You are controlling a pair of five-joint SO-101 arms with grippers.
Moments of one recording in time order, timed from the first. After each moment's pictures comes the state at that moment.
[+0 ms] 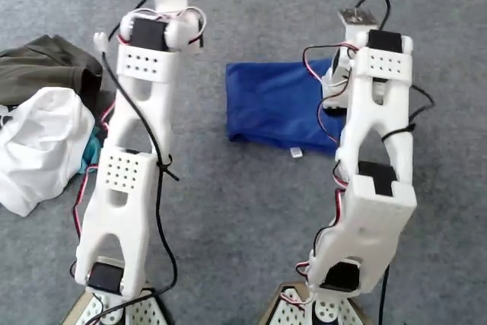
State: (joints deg) left arm 7.0 56.7 -93.1 97.4 9.5; right arm 9.7 27.1 -22.6 91.5 2.0
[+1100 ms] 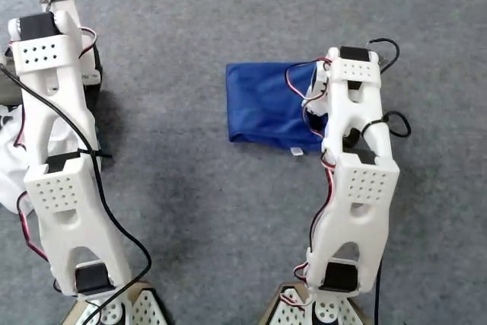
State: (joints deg) left arm -16.9 36.9 -54.0 100.7 -2.0; right arm 6.4 45.5 -26.4 86.8 -36.7
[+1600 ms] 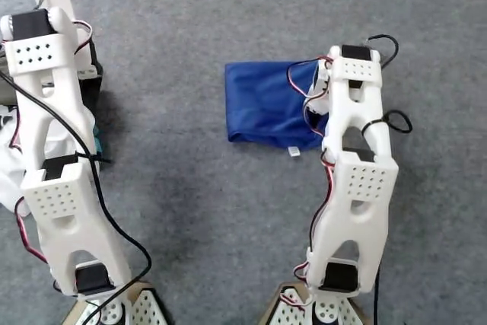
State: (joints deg) left arm -17.3 32.7 -54.0 100.7 -2.0; right arm 6.5 47.5 -30.5 87.3 -31.4
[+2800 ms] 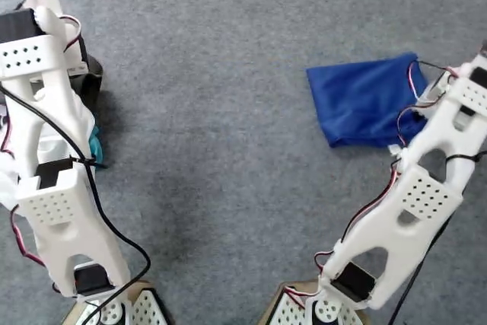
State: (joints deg) left arm -18.4 28.9 -54.0 100.7 -2.0; right arm 36.7 50.7 -45.6 80.7 -4.6
